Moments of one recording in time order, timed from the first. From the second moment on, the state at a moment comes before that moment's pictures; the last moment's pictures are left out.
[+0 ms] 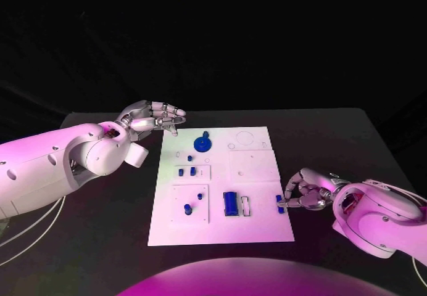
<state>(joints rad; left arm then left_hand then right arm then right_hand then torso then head) 1.16 -0.92 0.01 1.48 -0.23 -0.10 0.21 1.41 -0.18 0.57 0.01 0.19 0.77 0.20 0.48 0.18 0.88 0.16 0.49 0.07 0.97 0.08 1.00 0.30 0.17 0.76 0.18 0.93 0.68 1.05 -1.20 -0.19 1.96 -1.41 -0.37 -0.50 1.34 -0.05 -0.18 0.29 0.20 1.02 0.06 0.39 0.58 1.47 -0.02 1.48 1.31 1.47 -0.08 1.55 1.31 0.05 1.47 0.03 1.33 1.31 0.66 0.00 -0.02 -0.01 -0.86</state>
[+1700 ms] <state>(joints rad) 1.16 -0.92 0.00 1.48 -0.23 -0.10 0.21 1.41 -0.18 0.57 0.01 0.19 0.77 0.20 0.49 0.18 0.88 0.16 0.50 0.07 0.97 0.08 1.00 0.30 0.17 0.76 0.18 0.93 0.68 1.01 -1.12 -0.18 1.93 -1.52 -0.38 -0.50 1.51 -0.09 0.15 0.39 0.20 1.06 0.05 0.33 0.59 1.46 -0.03 1.48 1.31 1.47 -0.08 1.55 1.31 0.05 1.47 0.02 1.35 1.31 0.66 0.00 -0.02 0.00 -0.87</state>
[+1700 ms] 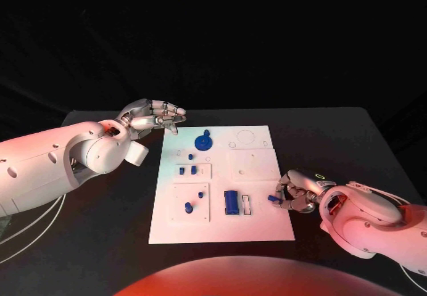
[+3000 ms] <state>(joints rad) 1.16 -0.92 0.00 1.49 -0.23 -0.09 0.21 1.41 -0.18 0.57 0.01 0.20 0.77 0.20 0.49 0.18 0.88 0.16 0.50 0.07 0.97 0.08 1.00 0.30 0.17 0.76 0.18 0.93 0.68 1.01 -1.01 -0.18 1.94 -1.20 -0.46 -0.49 1.23 -0.17 0.52 0.31 0.19 1.06 0.05 0.37 0.60 1.46 -0.03 1.51 1.31 1.47 -0.08 1.55 1.31 0.05 1.47 0.03 1.38 1.31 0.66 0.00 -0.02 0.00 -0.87</state>
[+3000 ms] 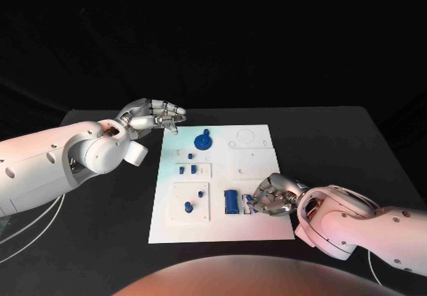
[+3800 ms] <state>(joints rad) 1.16 -0.93 0.00 1.49 -0.23 -0.08 0.21 1.41 -0.18 0.57 0.01 0.20 0.77 0.20 0.49 0.18 0.88 0.16 0.50 0.07 0.97 0.08 1.00 0.30 0.17 0.76 0.18 0.93 0.68 1.01 -0.98 -0.18 1.92 -1.17 -0.46 -0.48 1.17 -0.18 0.53 0.28 0.19 1.08 0.05 0.37 0.65 1.46 -0.03 1.51 1.31 1.47 -0.08 1.55 1.31 0.05 1.47 0.03 1.38 1.31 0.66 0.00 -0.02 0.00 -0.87</state>
